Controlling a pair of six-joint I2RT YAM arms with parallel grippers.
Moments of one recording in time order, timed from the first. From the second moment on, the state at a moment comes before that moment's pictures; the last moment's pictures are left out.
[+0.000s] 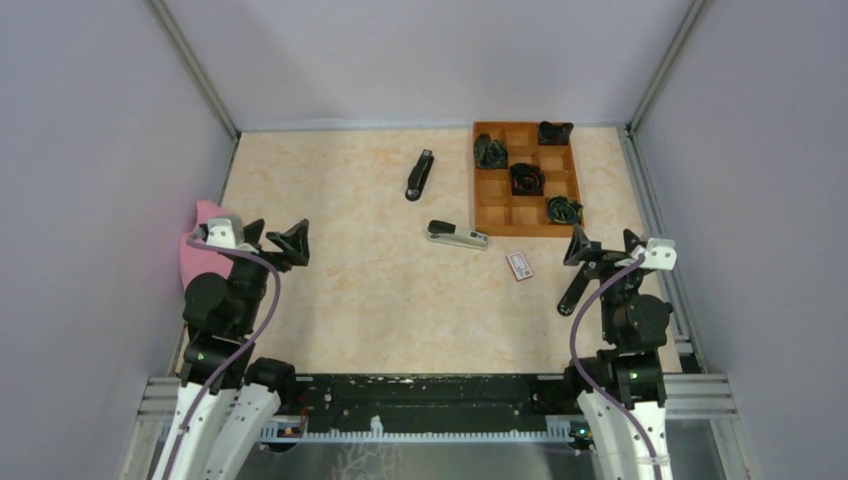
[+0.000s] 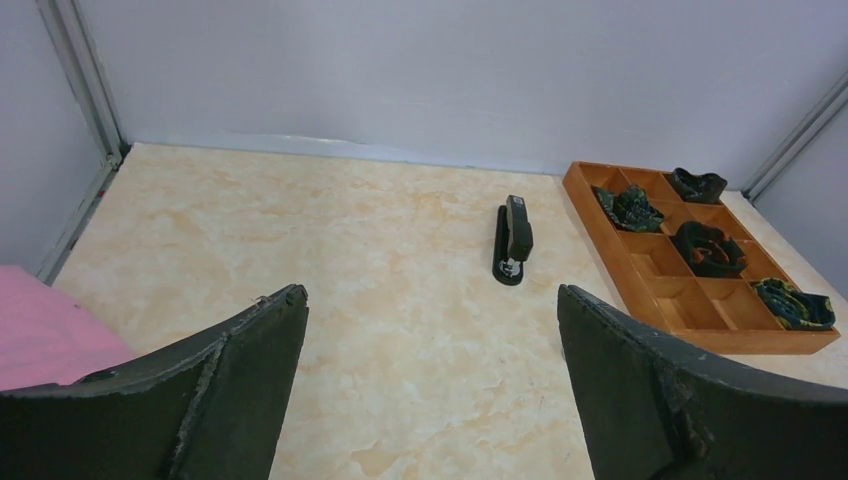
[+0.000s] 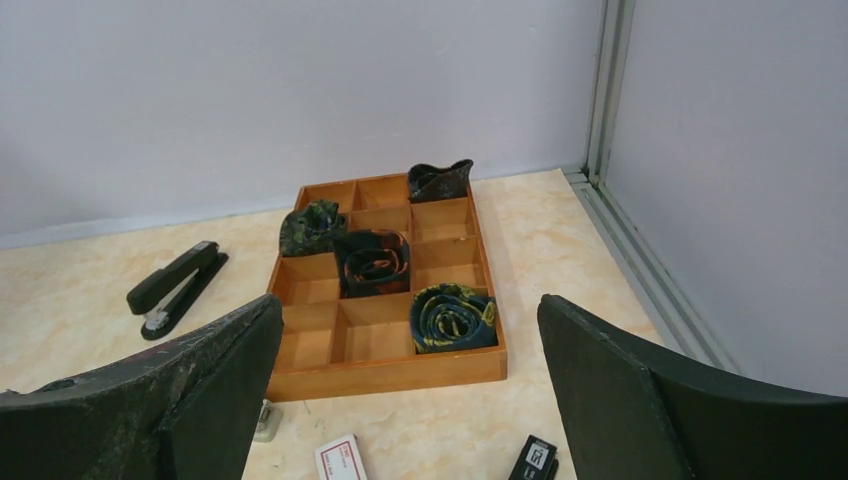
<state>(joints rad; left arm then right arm) -0.26 0.36 0.60 -0.11 -0.13 -0.20 0.06 0.17 0.45 -0.09 0.15 0.10</state>
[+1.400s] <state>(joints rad) -0.26 0.66 0.53 -0.26 0.22 -0.60 0.12 1.08 0.63 -0.33 -0.18 0.22</state>
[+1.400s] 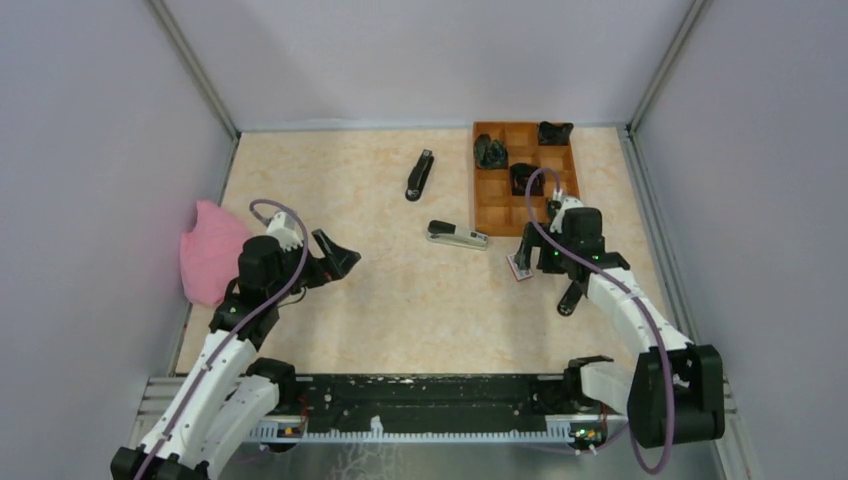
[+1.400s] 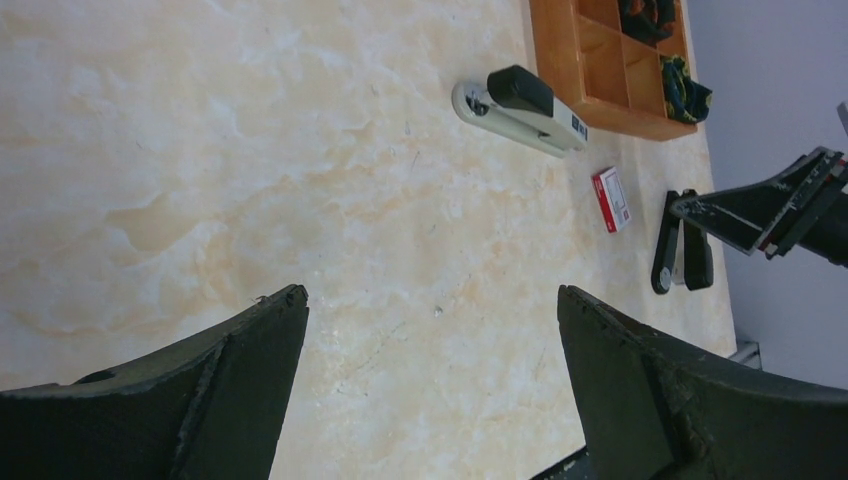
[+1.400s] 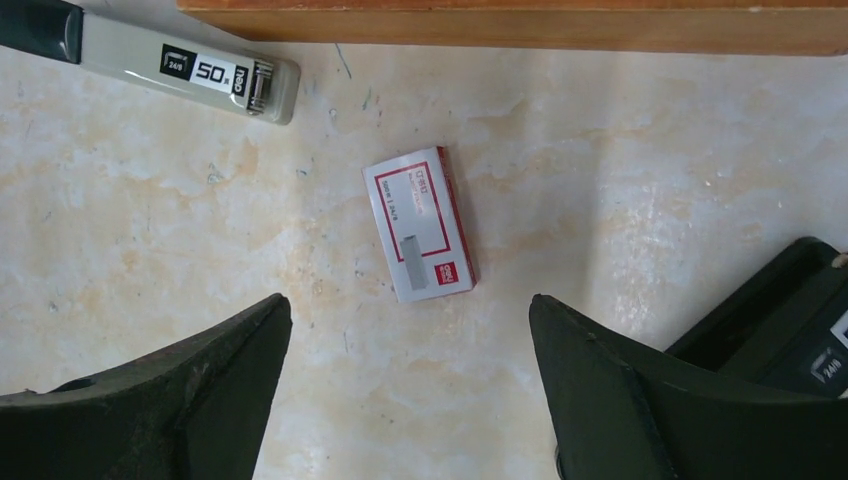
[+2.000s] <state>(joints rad) -0.27 0.75 0.47 -0.18 0.33 -0.64 0.18 1.41 0.73 -0.27 -0.13 0.17</state>
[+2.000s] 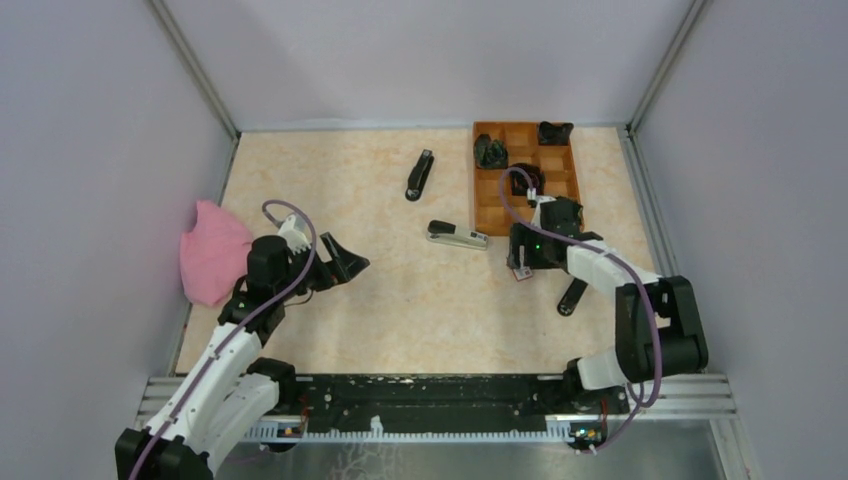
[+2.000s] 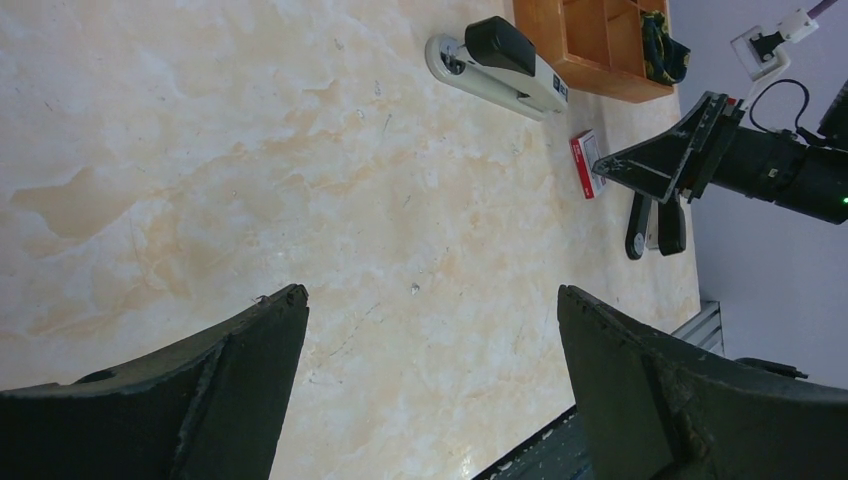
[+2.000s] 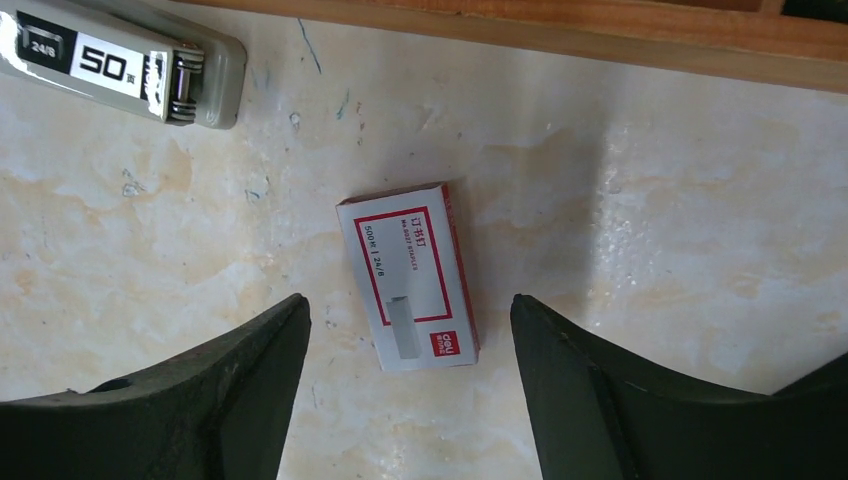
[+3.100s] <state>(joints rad) -0.27 0.87 0.45 -0.12 0.41 -0.67 0.51 1.53 0.80 -0.35 0.11 0.07</state>
